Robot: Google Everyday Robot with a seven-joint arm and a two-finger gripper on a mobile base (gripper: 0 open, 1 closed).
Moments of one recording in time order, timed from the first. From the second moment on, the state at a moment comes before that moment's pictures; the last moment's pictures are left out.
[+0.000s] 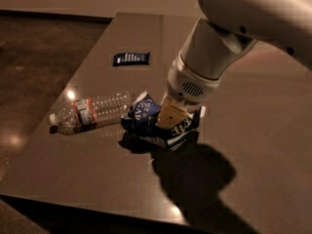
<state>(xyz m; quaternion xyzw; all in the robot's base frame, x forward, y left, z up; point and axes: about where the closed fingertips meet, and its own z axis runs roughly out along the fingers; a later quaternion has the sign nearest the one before) 0.439 -0.024 0.891 -0.62 0.76 0.14 0.14</state>
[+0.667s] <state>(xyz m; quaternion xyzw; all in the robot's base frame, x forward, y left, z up) 0.437 -0.023 0.894 -0.62 0.76 0.13 0.14</state>
